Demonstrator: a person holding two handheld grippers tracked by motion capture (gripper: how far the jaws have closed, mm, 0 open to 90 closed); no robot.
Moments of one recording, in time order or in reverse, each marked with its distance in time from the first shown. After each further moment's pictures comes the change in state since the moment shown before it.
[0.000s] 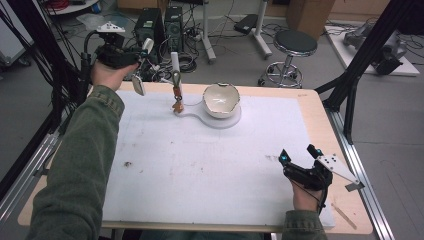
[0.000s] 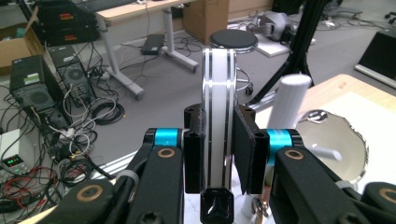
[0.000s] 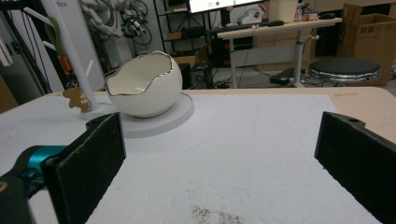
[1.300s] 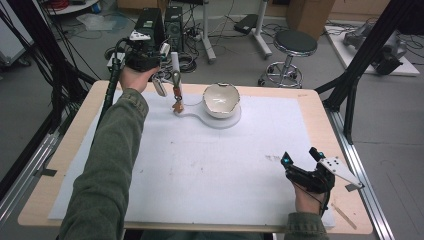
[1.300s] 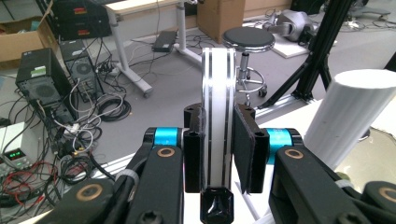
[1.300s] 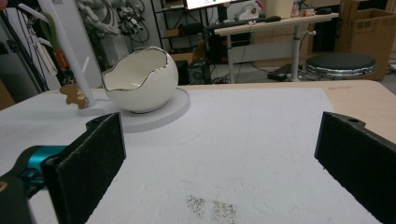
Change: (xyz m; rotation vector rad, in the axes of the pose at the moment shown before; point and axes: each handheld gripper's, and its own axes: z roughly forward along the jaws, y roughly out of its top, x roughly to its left) left arm -0.020 -0.019 0.069 -0.006 0.059 -0.028; right arm -0.004 -0.003 -0.007 0.013 -0.012 0.011
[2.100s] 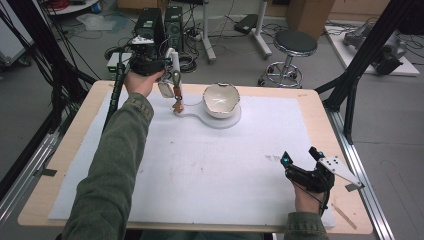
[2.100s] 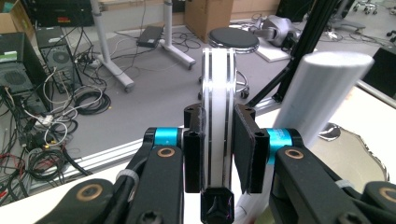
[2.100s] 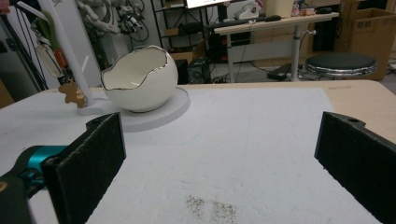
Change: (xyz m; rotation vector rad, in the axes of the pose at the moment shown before) left arm -0.010 -0.010 0.004 0.006 -0.057 -0.077; right arm 0.000 0.000 0.002 0.005 0.001 -0.003
